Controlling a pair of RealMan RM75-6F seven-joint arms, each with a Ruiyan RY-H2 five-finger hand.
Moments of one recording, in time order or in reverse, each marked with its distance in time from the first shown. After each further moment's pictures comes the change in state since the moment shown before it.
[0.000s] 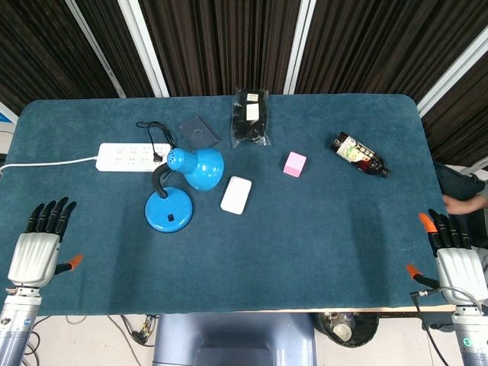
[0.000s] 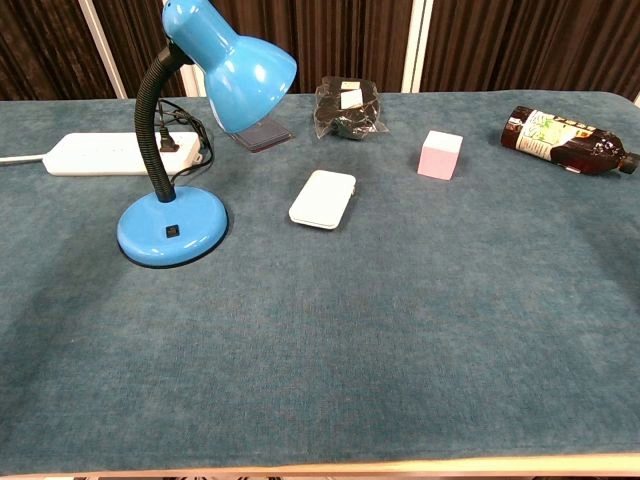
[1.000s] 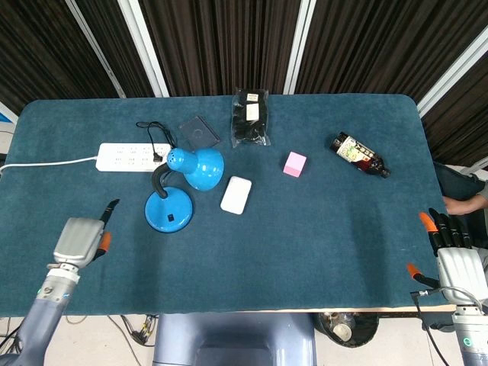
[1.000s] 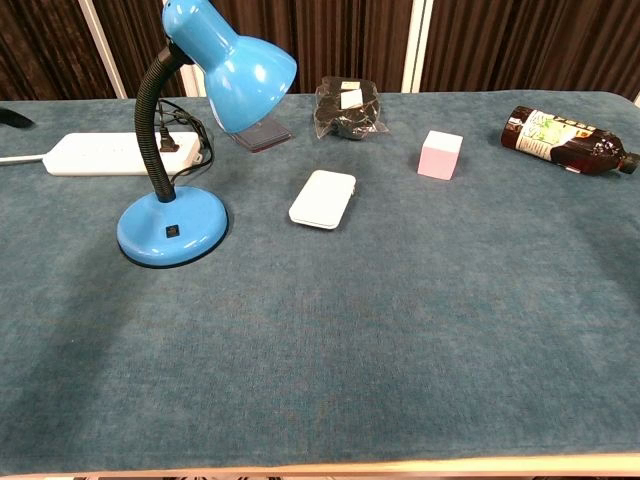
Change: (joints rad) left arm -0.177 -0.006 -0.117 -0.174 -0.306 -0.336 0.301; right arm -0.002 0.004 0.003 -0.003 0.001 0.006 0.006
